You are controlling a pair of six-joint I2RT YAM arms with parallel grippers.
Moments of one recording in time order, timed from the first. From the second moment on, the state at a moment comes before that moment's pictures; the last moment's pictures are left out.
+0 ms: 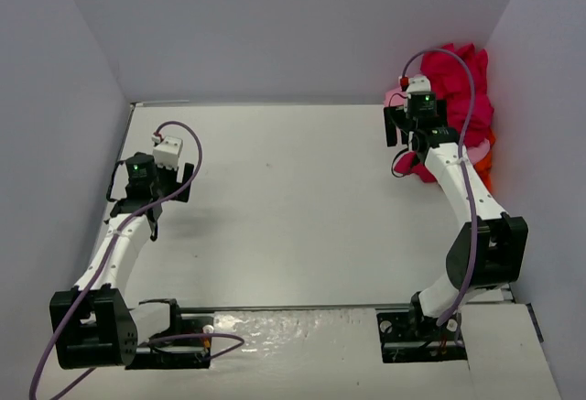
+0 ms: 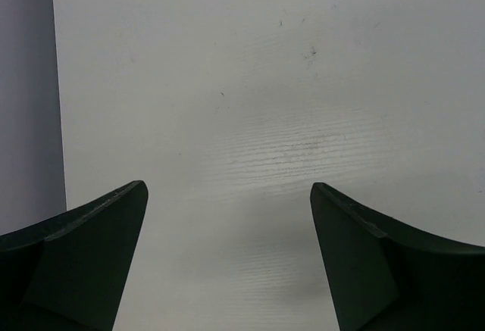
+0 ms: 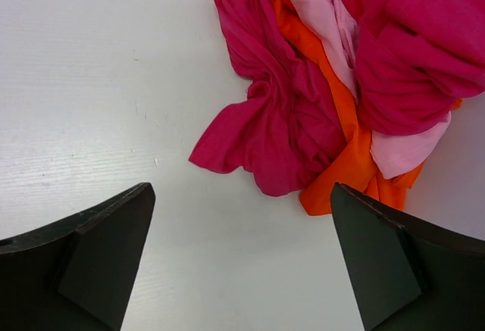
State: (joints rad) left arm 0.06 1.15 0.77 -0.18 0.04 0.28; right arm 0.10 1.56 1.34 -0.42 0.31 -0.12
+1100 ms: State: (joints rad) left arm 0.06 1.31 0.70 -0.12 0.11 0.36; right arm 0.12 1.90 1.55 -0.52 0.38 -0.28
